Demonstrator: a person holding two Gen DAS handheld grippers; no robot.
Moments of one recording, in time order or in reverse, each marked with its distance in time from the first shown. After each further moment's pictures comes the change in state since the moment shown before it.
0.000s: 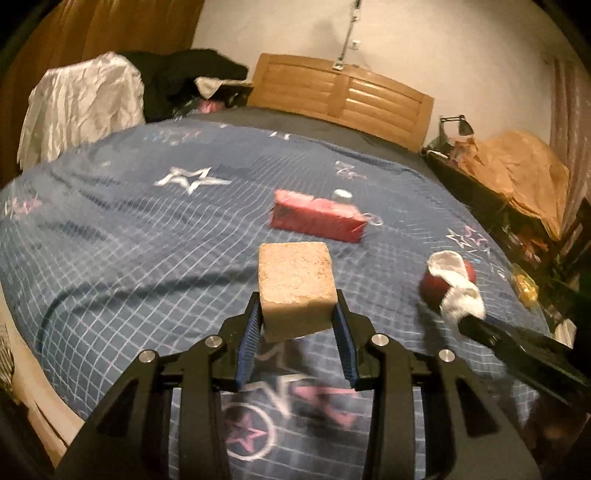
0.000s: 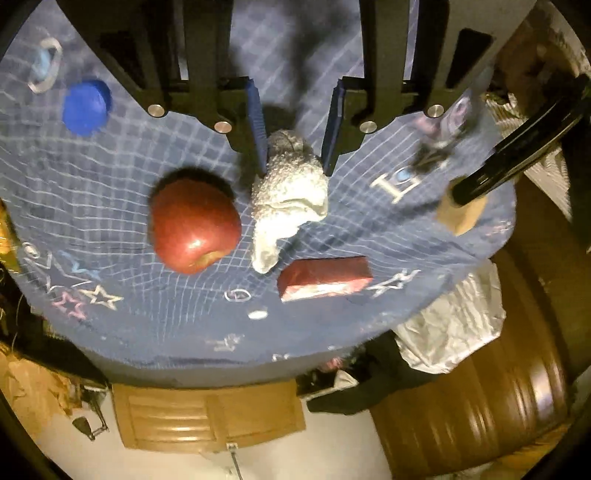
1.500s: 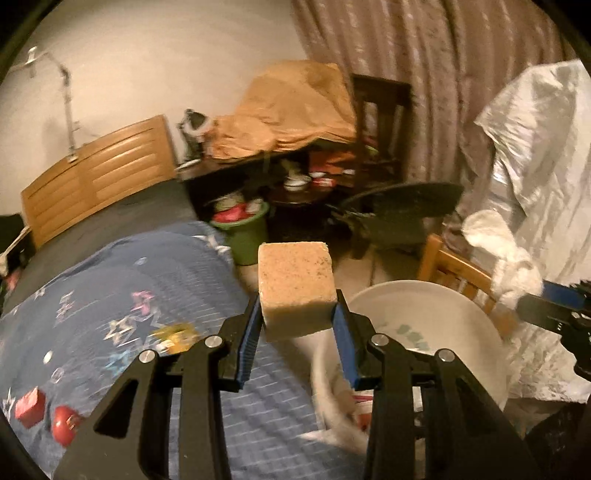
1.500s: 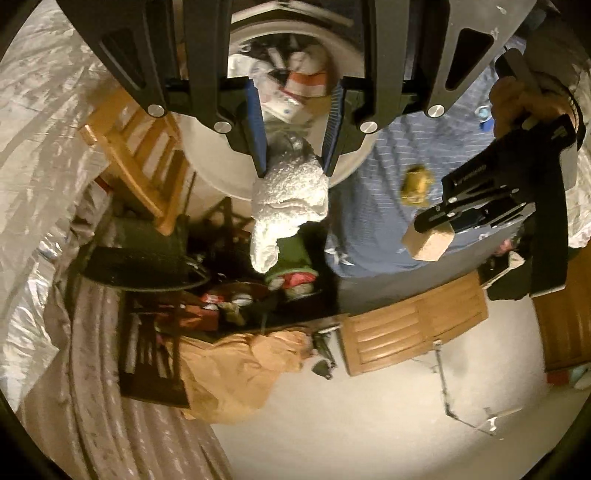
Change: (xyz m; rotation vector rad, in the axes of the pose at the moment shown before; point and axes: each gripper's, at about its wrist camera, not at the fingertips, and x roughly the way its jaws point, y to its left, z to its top) left arm -0.019 -0.536 -0.051 0.730 -0.048 -0.519; right arm -0.420 -0.367 -0.108 0.371 -0.285 -0.618
